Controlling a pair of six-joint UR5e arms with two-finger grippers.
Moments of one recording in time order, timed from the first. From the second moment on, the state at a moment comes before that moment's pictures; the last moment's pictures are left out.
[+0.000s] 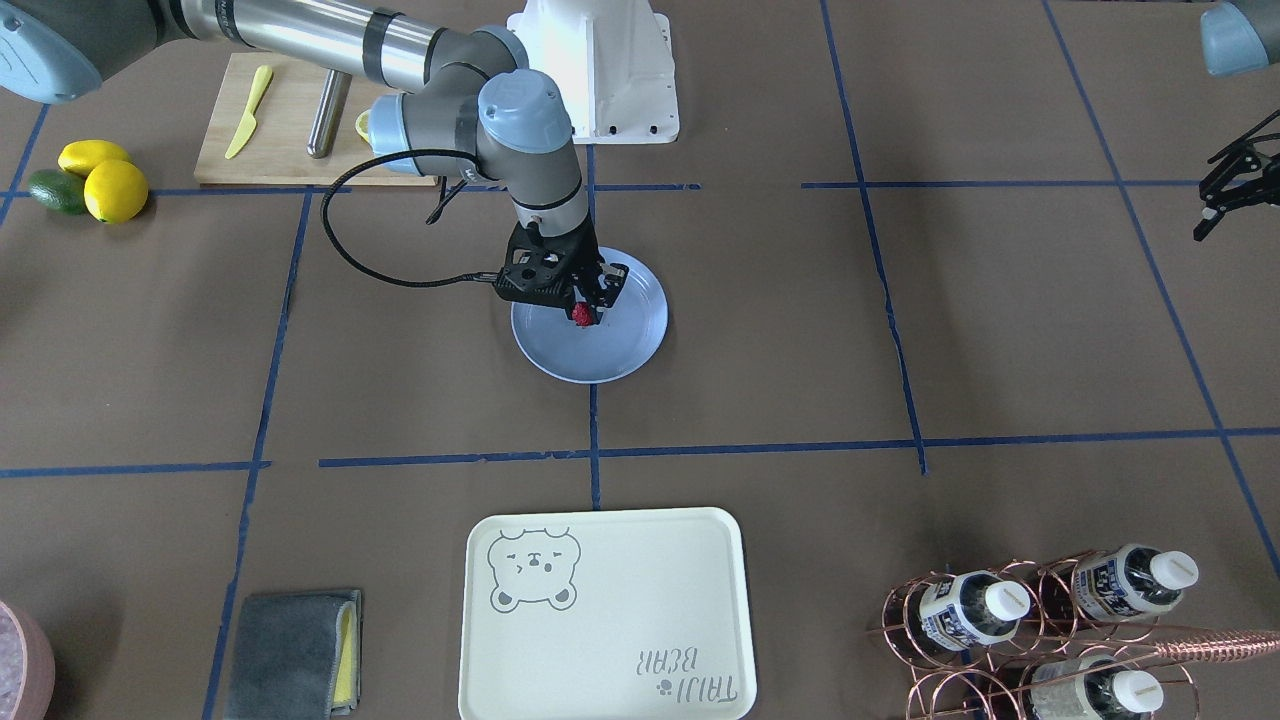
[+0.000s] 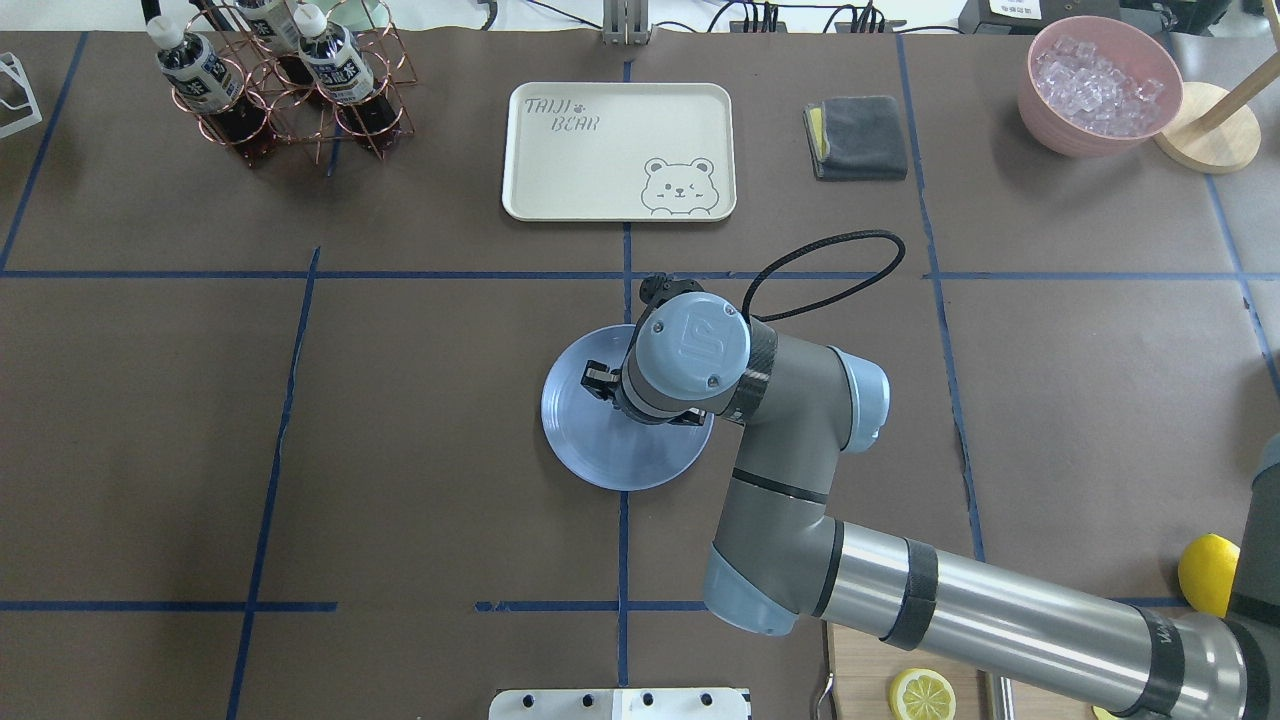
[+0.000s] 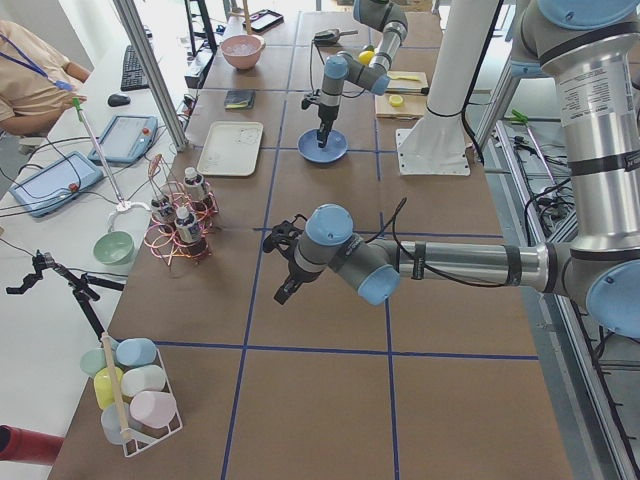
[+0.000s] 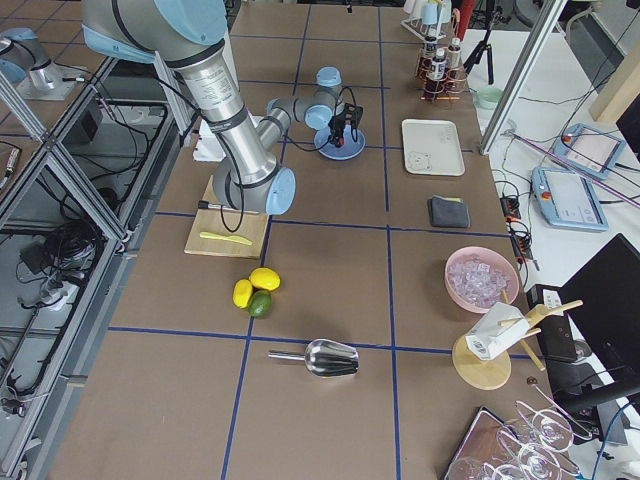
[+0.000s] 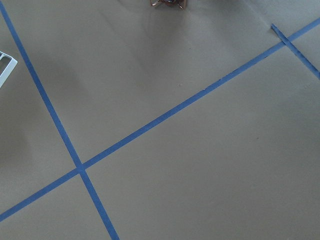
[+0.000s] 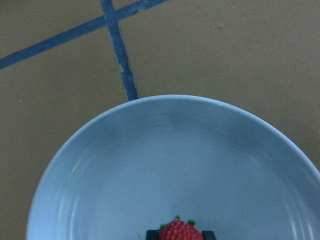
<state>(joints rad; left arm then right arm) -1.34 -1.33 -1.80 -2.26 -2.28 -0.06 0.42 -0.85 1.50 -1.31 1.75 1.62</state>
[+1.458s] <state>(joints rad) -1.34 -1.32 -1.79 -2.27 -2.28 -0.05 0.43 -0.86 1.58 -1.35 1.76 1.66</state>
